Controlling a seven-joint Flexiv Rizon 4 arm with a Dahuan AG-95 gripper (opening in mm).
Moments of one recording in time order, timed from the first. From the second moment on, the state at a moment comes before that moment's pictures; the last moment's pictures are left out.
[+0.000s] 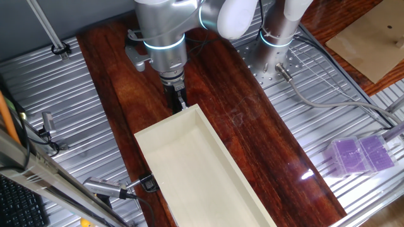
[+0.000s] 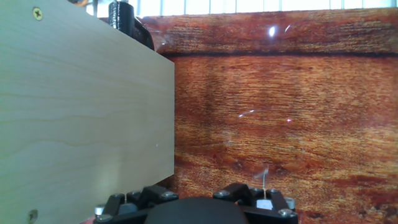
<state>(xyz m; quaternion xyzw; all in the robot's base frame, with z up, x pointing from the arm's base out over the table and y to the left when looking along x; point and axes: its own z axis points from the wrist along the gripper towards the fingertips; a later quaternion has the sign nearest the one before) 0.488 0.162 0.149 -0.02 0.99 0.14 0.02</state>
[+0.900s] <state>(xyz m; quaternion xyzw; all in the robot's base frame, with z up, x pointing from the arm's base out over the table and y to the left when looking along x) 0.493 0.156 0.145 -0.07 0.99 0.13 0.01</state>
